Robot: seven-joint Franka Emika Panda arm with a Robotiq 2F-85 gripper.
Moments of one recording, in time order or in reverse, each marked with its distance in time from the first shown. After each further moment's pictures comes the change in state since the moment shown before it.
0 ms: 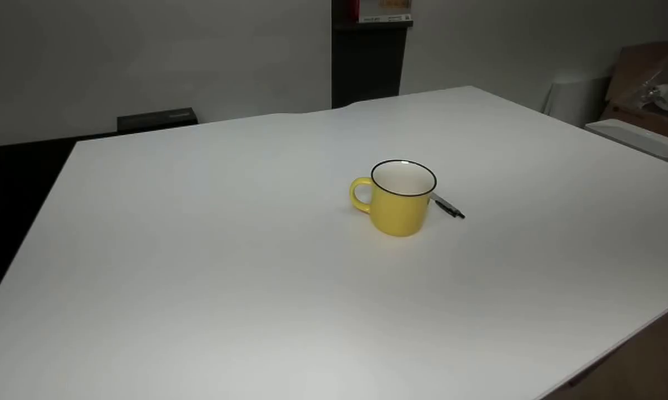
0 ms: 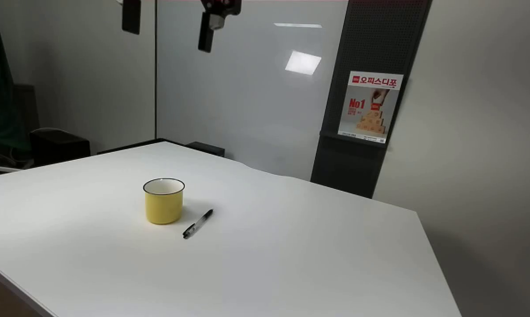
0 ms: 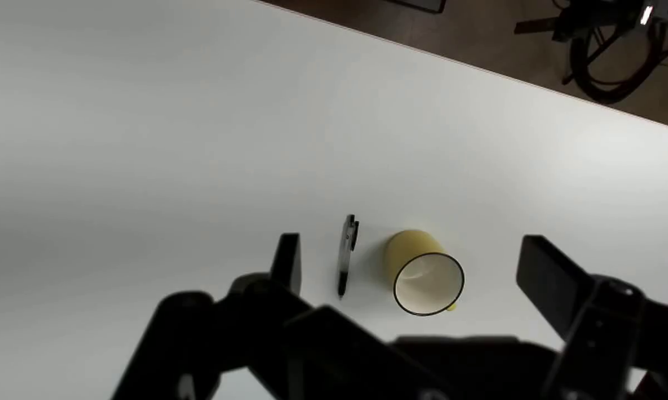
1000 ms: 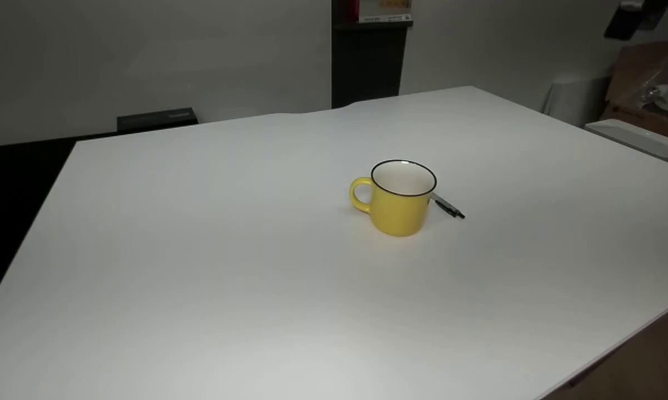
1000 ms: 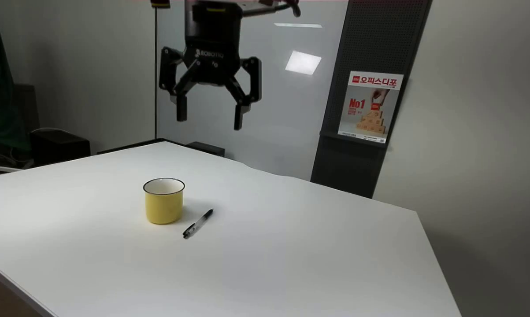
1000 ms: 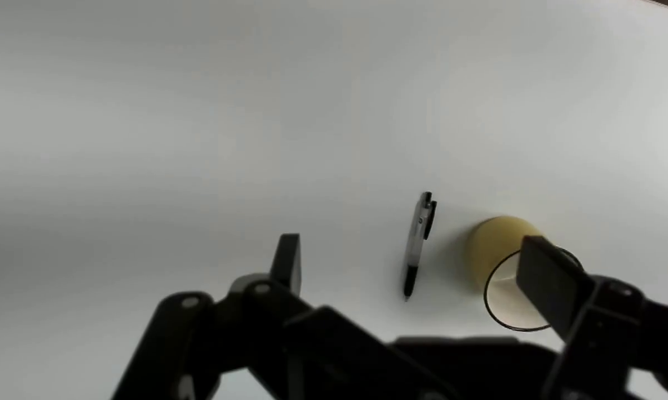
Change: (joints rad) arm -0.009 0.361 0.060 -0.009 -0.040 0.415 0.046
